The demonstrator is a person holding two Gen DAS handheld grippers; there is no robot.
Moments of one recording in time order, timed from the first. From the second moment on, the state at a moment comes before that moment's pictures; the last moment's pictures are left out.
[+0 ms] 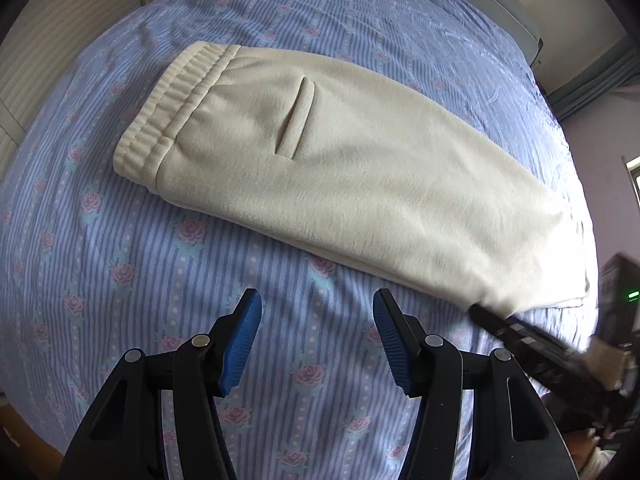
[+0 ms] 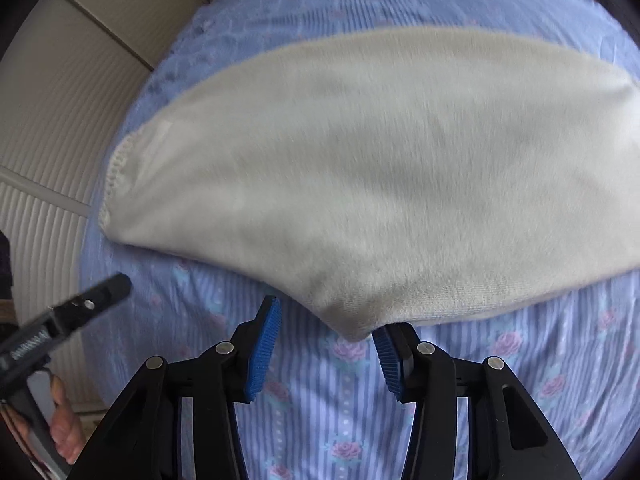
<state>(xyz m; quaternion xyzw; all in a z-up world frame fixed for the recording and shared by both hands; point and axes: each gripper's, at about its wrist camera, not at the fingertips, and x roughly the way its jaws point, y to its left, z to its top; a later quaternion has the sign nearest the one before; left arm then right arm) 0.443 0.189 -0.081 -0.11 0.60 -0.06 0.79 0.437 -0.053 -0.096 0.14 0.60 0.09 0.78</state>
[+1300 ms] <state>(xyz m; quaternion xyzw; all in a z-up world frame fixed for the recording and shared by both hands) 0.365 0.098 -0.011 0.01 0.56 -0.09 0.83 0.344 -0.149 -0.046 0.16 0.61 0.03 0.77</state>
